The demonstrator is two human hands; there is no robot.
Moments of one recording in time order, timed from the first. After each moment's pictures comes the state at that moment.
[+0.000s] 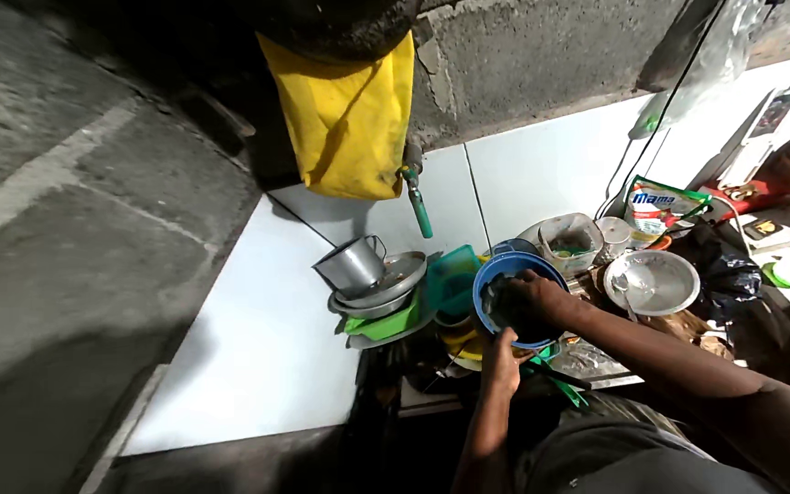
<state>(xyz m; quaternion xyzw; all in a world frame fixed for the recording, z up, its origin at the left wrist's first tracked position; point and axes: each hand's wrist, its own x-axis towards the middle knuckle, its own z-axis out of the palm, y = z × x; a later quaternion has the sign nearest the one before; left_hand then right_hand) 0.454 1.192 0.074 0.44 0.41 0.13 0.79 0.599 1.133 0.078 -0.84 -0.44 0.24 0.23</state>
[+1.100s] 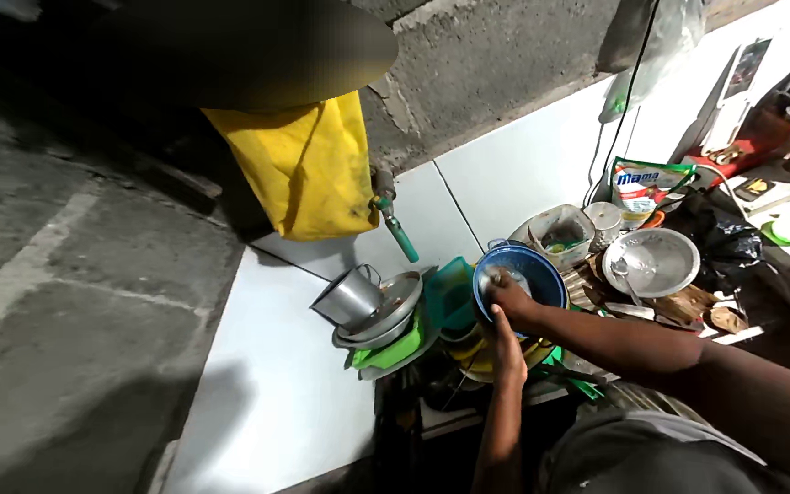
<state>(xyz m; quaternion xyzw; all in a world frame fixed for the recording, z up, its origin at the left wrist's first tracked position) 0.486 1.205 0.052 0.60 0.35 0.19 0.70 0.579 1.190 0.066 -0.63 -0.13 0.34 0.69</state>
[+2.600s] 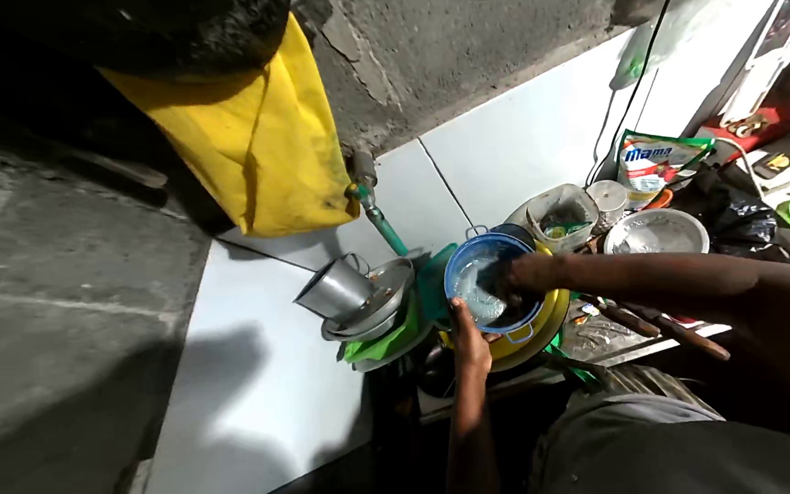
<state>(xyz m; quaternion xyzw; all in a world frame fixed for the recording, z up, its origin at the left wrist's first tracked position) 0.486 1.249 0.070 0.57 0.41 0.12 0.70 0.654 1.152 0.063 -0.74 -0.63 0.21 0.11</state>
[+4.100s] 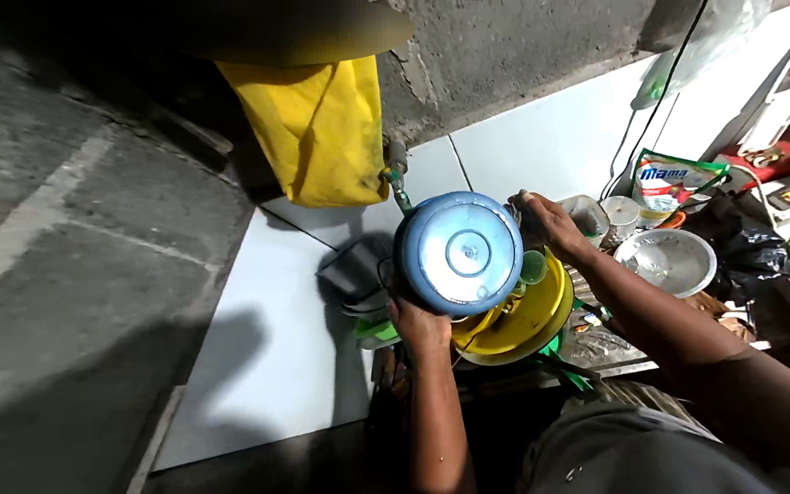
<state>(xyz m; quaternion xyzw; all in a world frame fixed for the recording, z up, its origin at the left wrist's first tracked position) 0.478 1.281 0.138 0.48 0.23 0.49 0.69 0.675 1.143 0.101 -0.60 -0.26 0.20 0.73</state>
